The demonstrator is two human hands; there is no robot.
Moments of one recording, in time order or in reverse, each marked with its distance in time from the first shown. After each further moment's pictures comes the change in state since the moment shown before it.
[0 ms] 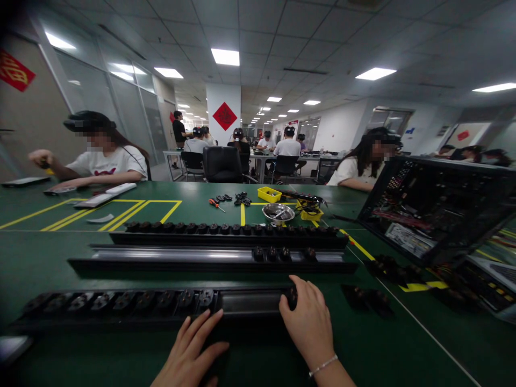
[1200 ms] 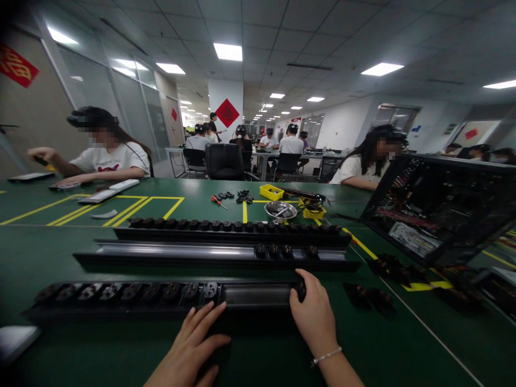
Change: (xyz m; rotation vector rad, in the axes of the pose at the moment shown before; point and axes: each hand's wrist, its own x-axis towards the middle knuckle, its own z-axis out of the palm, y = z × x) left_hand 0.000 -0.017 0.006 -0.149 -0.080 0.067; right_hand 0.010 0.012 0.003 0.194 0.057 0.036
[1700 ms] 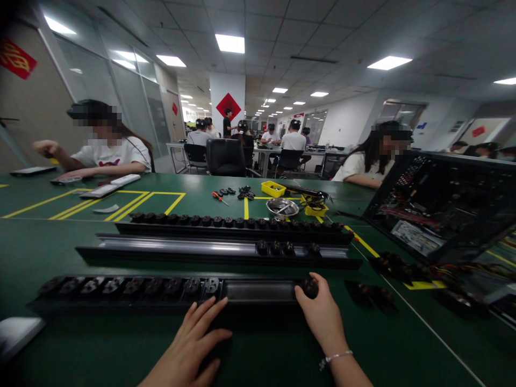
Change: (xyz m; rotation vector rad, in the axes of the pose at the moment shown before) left_hand 0.005 0.009 -0.020 -0.035 -0.088 -0.049; right_hand 0.004 0.012 -0.006 0.111 -0.132 0.371
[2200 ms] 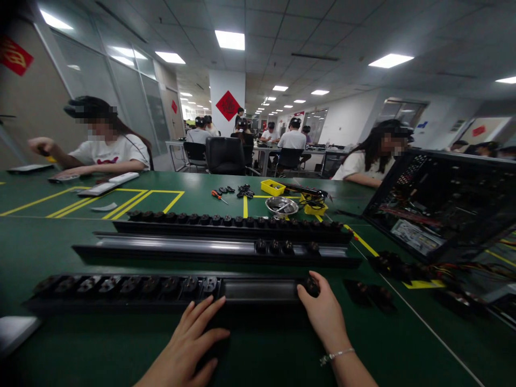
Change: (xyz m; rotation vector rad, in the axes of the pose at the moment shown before) left_hand -0.004 -0.009 0.013 -0.062 0.005 0.005; right_hand 0.011 0.013 0.001 0.118 -0.014 -0.024
